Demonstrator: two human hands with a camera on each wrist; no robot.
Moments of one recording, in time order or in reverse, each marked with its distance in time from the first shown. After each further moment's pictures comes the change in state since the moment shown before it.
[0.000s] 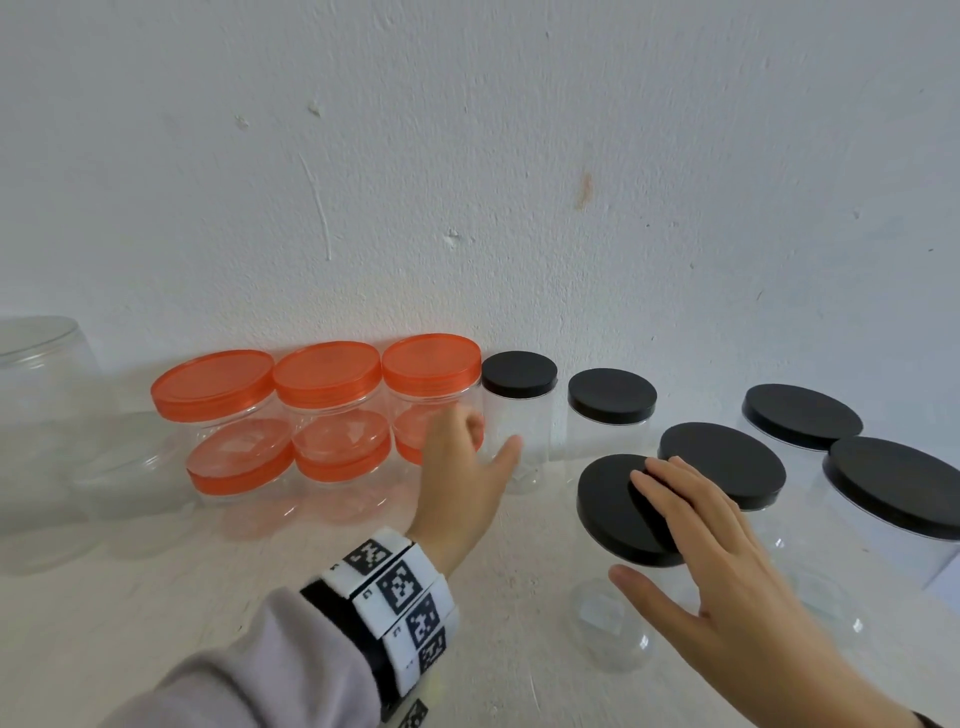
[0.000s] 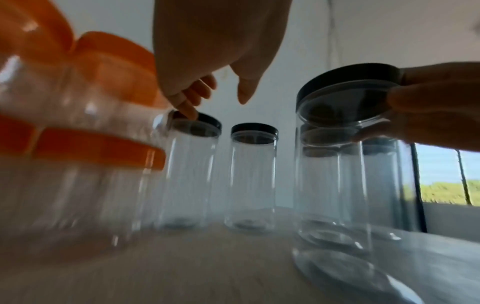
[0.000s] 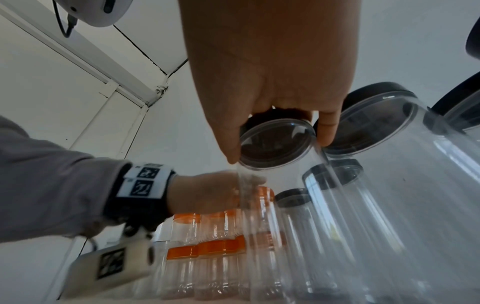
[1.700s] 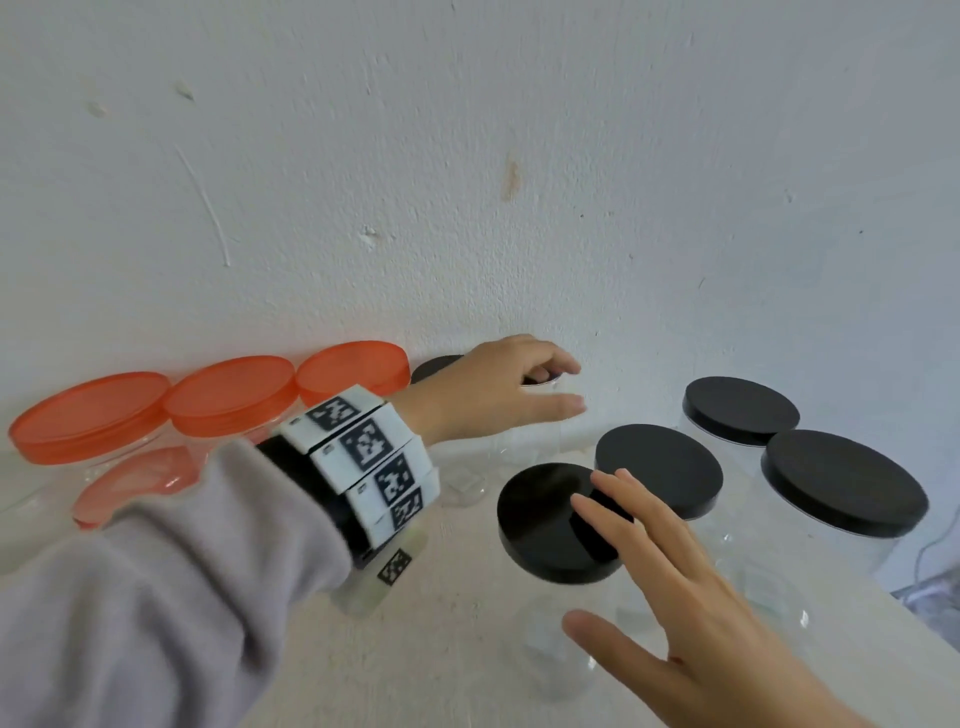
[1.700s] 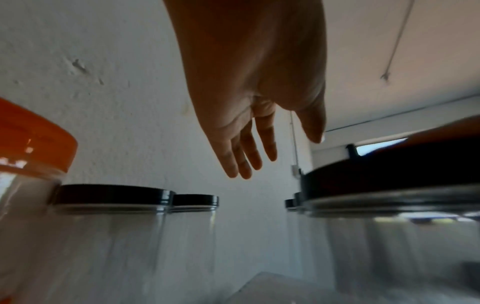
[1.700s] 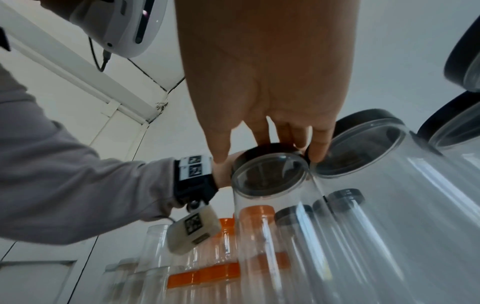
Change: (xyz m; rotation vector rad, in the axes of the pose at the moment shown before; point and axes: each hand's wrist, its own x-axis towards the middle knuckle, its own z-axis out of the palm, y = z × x) left_hand 0.081 0.080 0.027 0.197 -0.771 0.338; right_hand -0.003 0.014 -0.013 0.078 0.013 -0.109
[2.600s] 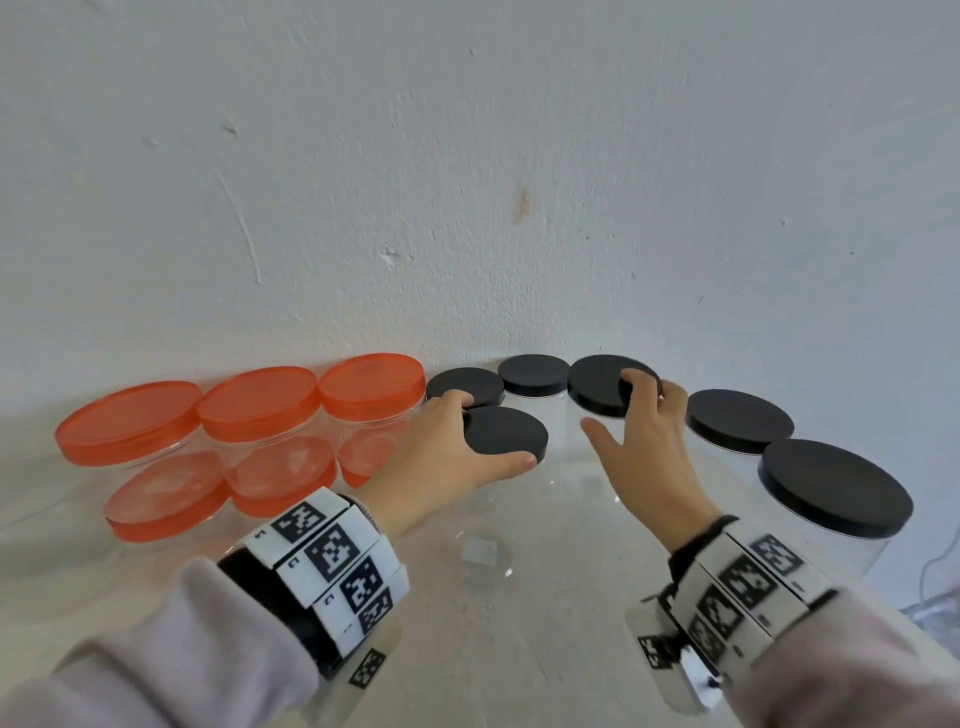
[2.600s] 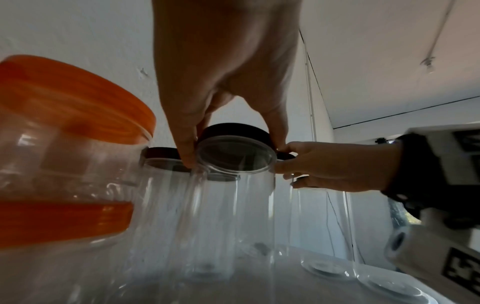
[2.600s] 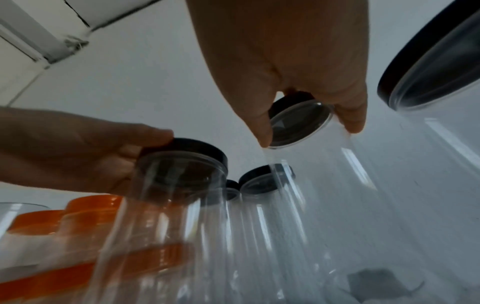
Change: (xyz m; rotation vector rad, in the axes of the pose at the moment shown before) left_hand -0.056 -0.028 0.022 -0.030 0.295 -0.385; right_hand 0.098 0.052 0.016 0.119 0.309 0.468
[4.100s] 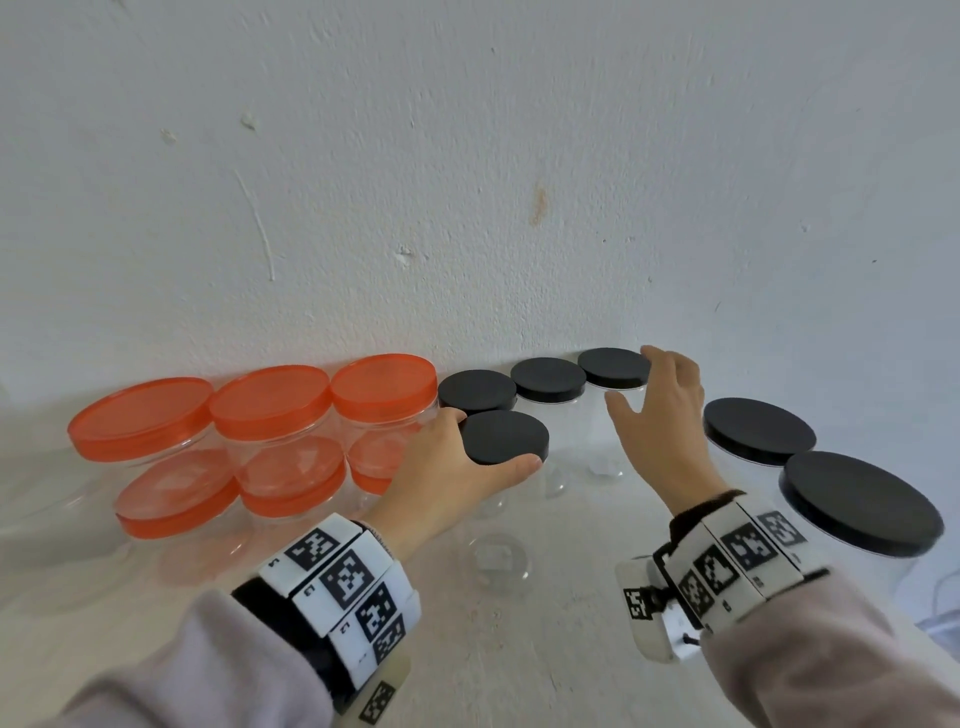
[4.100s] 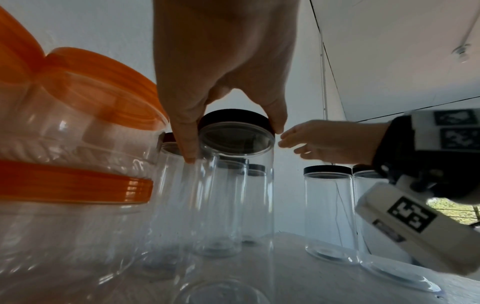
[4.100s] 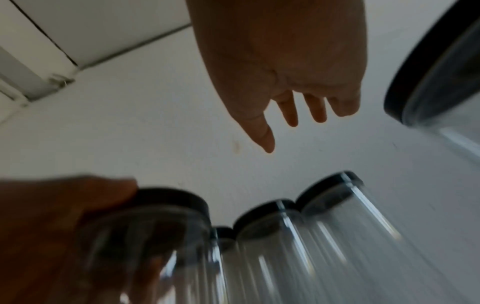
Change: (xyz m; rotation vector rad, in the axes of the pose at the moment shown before) left_hand -0.003 -0.015 0.012 -0.220 0.119 0.000; right_hand 0.036 0.003 0.004 -0.013 0.123 0.014
